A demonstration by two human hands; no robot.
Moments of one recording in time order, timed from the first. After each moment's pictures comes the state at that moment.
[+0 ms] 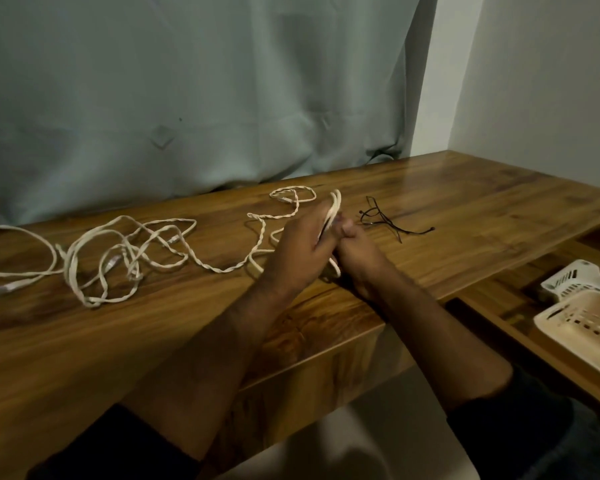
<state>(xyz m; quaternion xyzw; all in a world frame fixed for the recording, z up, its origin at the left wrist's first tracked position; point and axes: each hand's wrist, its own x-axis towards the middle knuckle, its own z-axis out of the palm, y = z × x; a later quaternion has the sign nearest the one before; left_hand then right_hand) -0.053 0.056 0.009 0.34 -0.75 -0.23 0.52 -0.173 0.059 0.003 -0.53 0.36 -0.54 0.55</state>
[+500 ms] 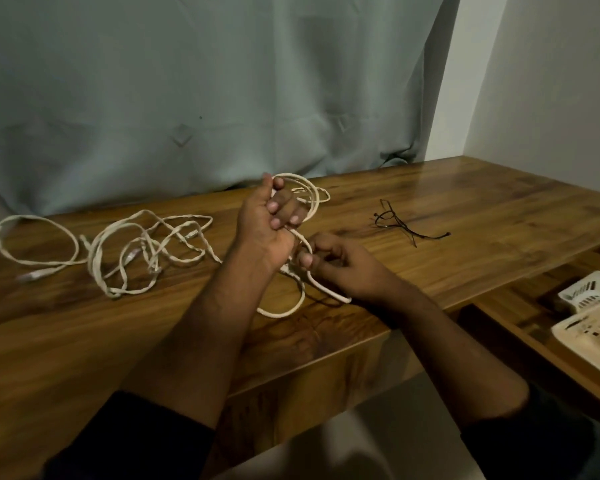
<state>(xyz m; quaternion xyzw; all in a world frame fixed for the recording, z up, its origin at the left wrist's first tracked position) -0.010 0.040 0.050 0.12 -0.29 -0.68 0.66 -0.165 0.063 -0.013 -0.77 0.32 -0.42 0.36</state>
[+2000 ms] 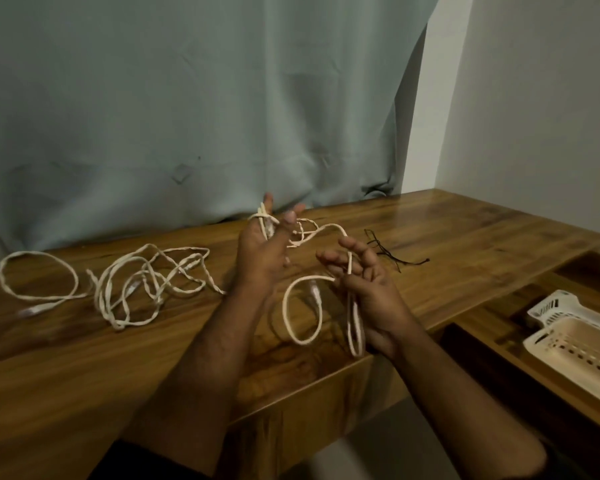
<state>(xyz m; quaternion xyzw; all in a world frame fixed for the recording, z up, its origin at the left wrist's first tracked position) -0.006 0.064 0.046 0.31 -0.52 -0.43 0.67 -0.164 0.113 0.006 -0.45 0.20 -0.64 0.58</state>
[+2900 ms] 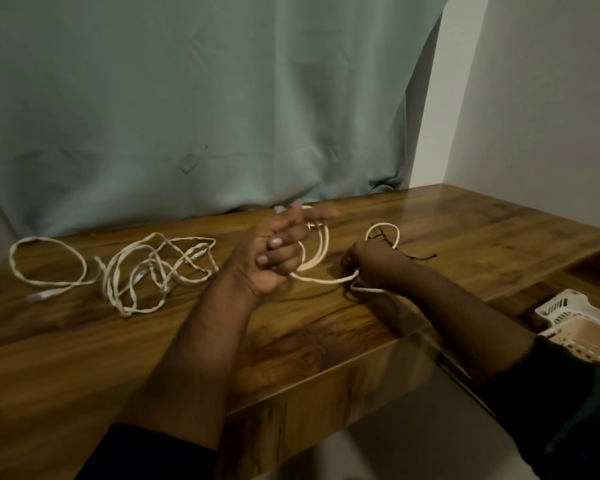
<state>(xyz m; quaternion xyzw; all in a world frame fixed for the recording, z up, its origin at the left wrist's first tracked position) 0.025 0.066 0.060 0.07 -0.52 -0.76 0.38 -0.194 0.053 0.048 -0.81 0.58 -0.05 0.02</state>
